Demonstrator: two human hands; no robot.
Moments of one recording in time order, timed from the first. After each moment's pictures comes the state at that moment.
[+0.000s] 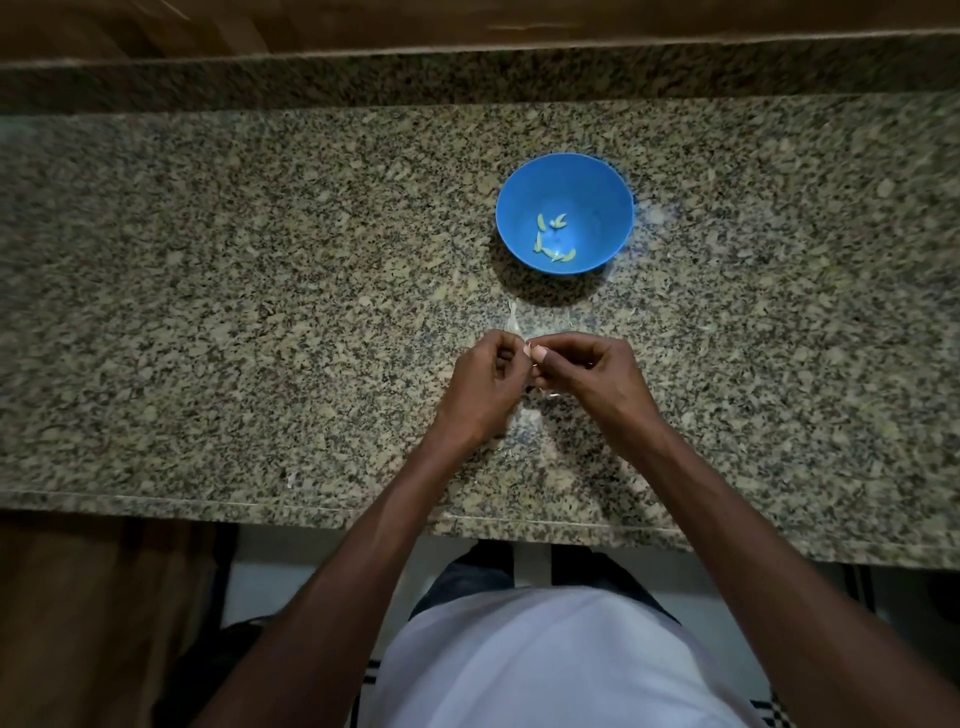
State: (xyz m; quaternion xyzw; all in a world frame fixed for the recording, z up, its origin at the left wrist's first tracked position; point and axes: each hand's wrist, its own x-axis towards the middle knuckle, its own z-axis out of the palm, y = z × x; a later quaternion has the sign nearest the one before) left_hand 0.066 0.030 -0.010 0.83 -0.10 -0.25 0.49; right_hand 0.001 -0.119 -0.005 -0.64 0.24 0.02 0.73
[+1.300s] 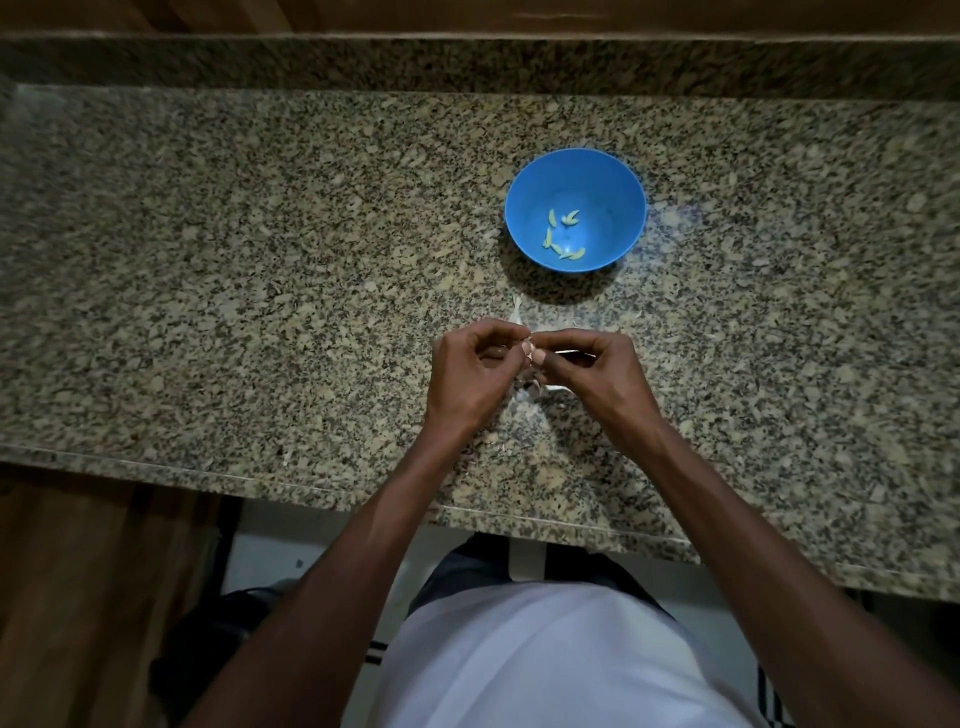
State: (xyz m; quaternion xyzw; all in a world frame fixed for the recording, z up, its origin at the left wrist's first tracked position) left_hand 0.062 0.027 -0.003 0.83 -0.06 -0.15 0.54; right_hand 0.005 -0.132 -0.011 -0.67 0.22 0.05 0.70
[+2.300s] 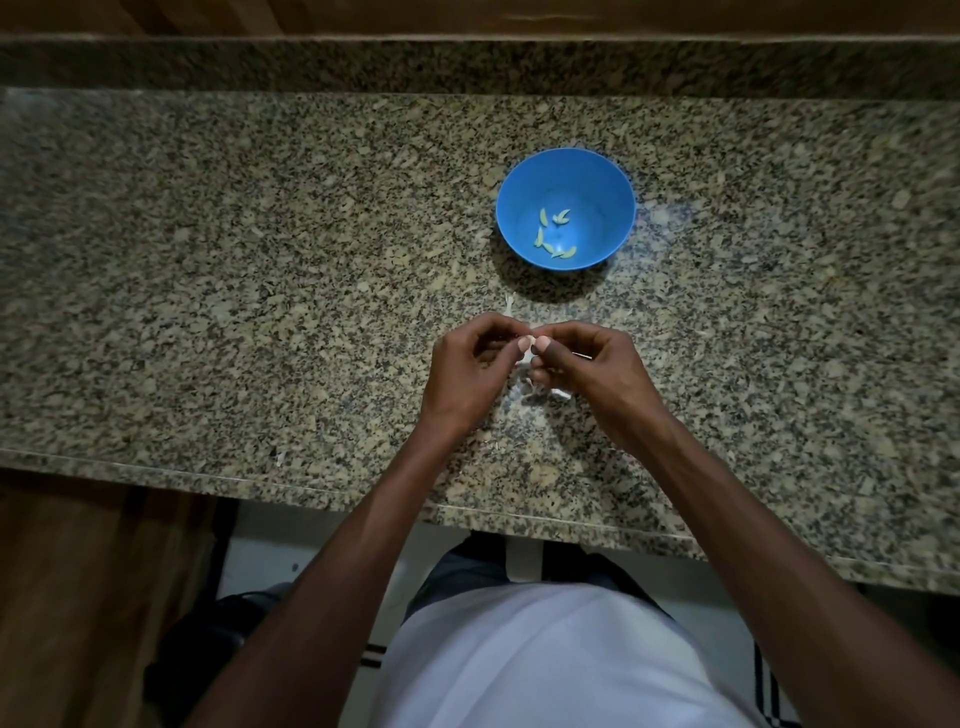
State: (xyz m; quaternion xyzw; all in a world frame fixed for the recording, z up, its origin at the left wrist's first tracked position) left_hand 0.060 0.026 0.002 0.82 -0.13 -0.15 0.54; right_hand 0.000 -0.138 0.002 -0.60 0.23 0.06 0.76
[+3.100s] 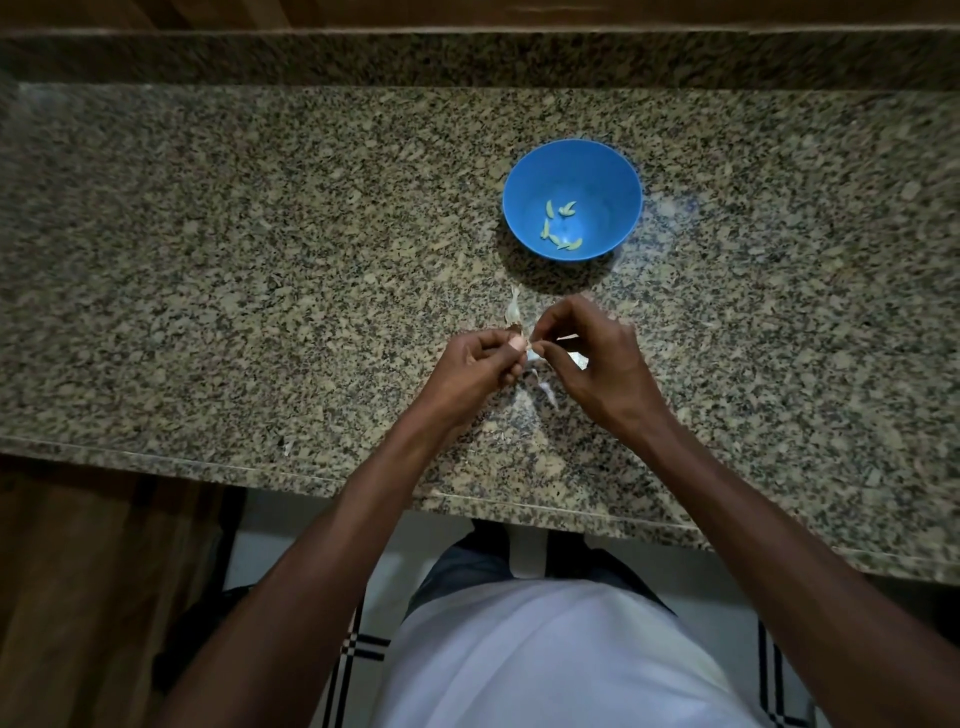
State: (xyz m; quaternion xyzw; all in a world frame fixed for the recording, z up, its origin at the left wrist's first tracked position) left_hand 0.058 0.039 -0.001 0.67 0.03 -0.37 0.64; right_hand -0.003 -0.134 0.003 -0.83 0.03 -0.06 0.55
